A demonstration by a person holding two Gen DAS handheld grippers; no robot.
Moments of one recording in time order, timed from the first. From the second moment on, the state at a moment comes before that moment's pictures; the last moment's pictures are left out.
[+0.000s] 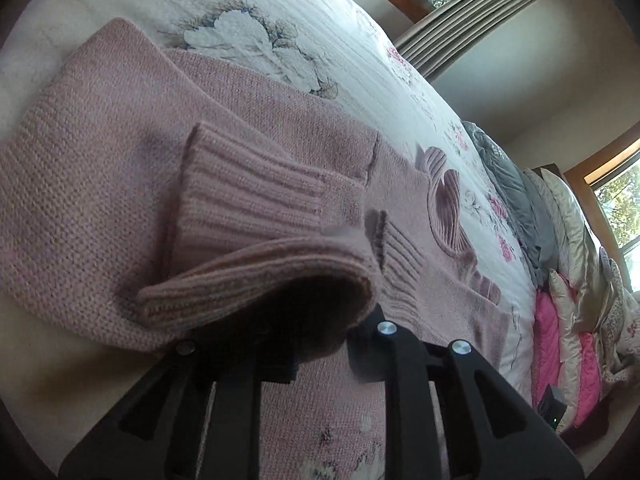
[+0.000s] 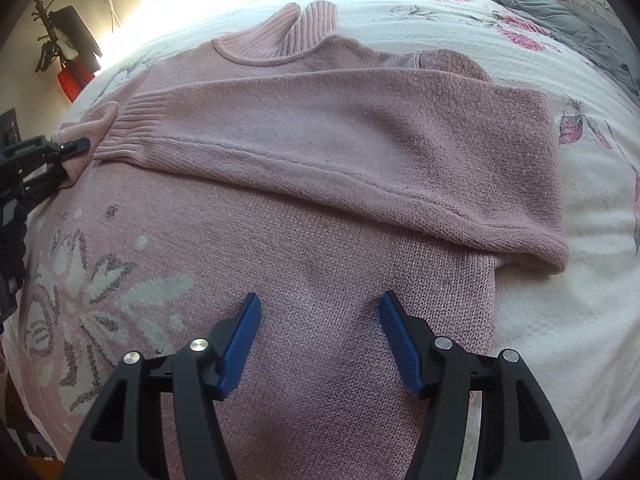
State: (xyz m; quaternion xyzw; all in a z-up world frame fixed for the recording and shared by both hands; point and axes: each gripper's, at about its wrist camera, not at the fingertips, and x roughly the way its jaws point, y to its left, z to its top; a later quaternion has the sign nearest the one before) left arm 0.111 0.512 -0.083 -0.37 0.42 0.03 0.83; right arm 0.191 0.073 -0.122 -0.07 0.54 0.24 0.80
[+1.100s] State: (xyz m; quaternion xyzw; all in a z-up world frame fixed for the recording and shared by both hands) left arm 0.044 0.634 -0.032 -0.32 0.38 0.11 0.86; right arm 0.241 0.333 -0.084 0.05 0.61 0.40 0.68
